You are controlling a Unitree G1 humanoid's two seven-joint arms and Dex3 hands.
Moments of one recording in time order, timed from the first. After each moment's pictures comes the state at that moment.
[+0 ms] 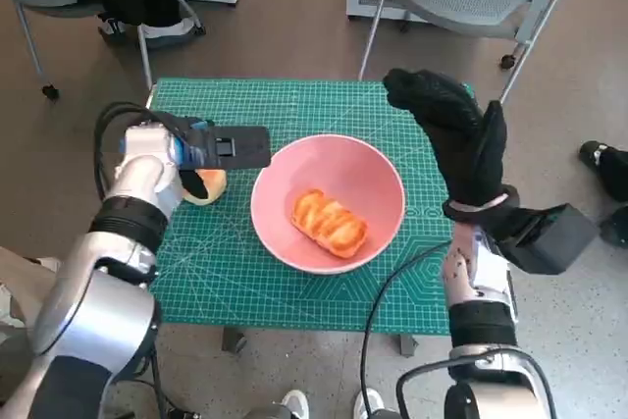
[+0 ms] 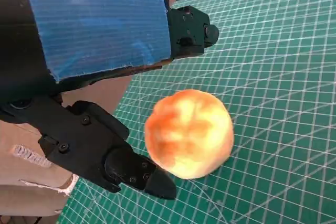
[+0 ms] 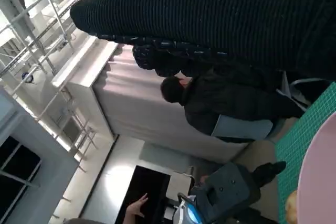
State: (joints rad) left arm -1.21 0.40 -0.59 1.30 0.78 0.24 -0.47; right arm -0.76 -0.04 -0.21 0.77 0.37 -0.71 0.68
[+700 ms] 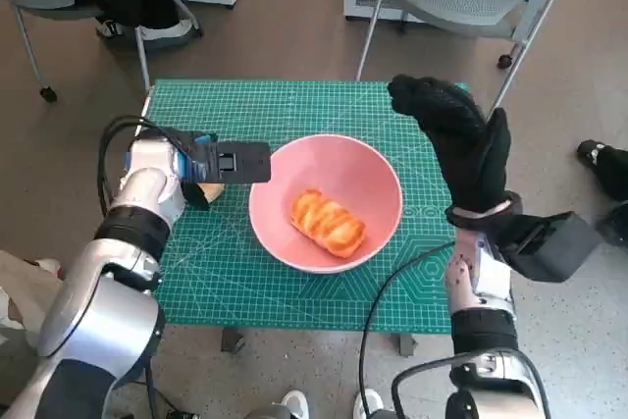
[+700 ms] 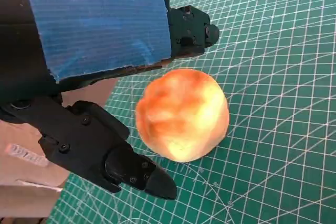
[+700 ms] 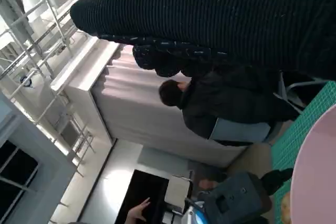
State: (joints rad) left arm -1.17 0.40 -0.60 1.33 0.77 0.19 -0.42; right arm -0.72 -0.04 -0.20 0.69 0.38 -0.68 0.67
